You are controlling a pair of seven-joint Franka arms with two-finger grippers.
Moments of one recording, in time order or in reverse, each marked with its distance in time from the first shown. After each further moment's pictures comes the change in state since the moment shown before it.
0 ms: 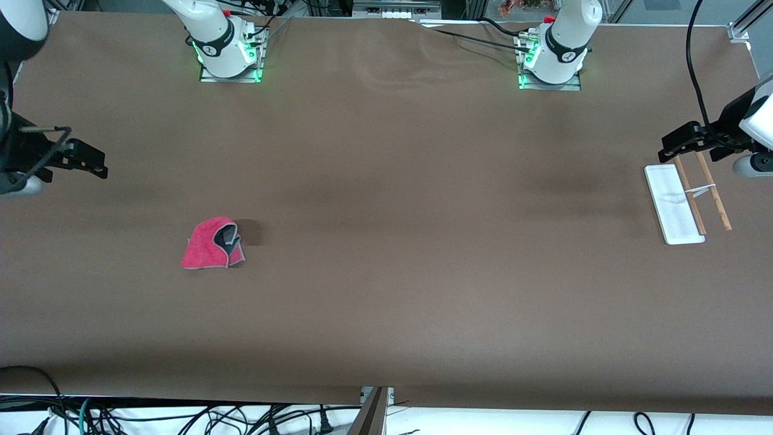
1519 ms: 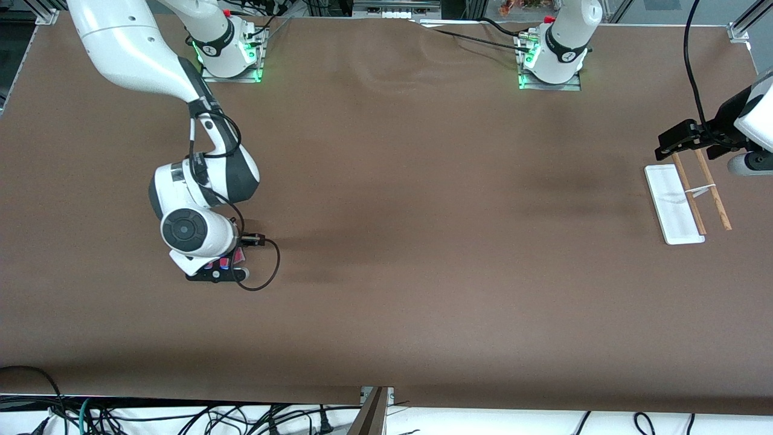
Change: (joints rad) left arm -0.002 -0.002 -0.007 0.000 0.000 -0.015 0.000; right arm 0.261 0.513 0.007 -0.030 -0.062 0.318 0.448
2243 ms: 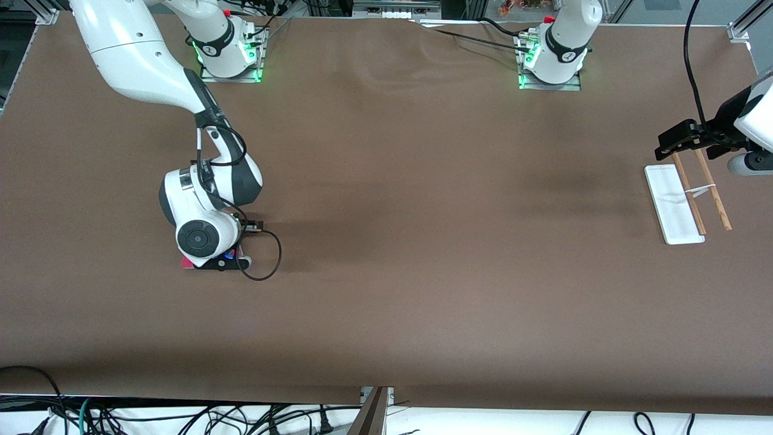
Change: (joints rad) left arm 0.000 0.000 0.000 0.000 0.000 0.000 0.000; right arm -0.004 0.009 -0.013 -0.047 -0.004 -0.114 -0.020
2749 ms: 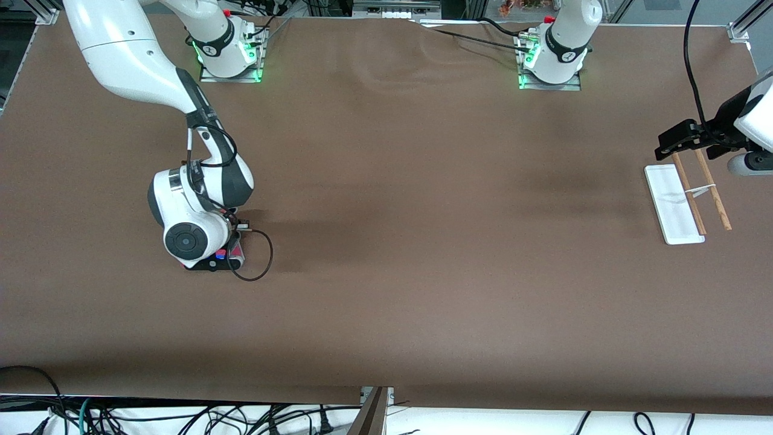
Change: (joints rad) left arm 0.000 0.000 0.000 0.000 0.000 0.000 0.000; right arm -0.023 -0.006 -0.005 0.020 0.000 -0.008 -0.024
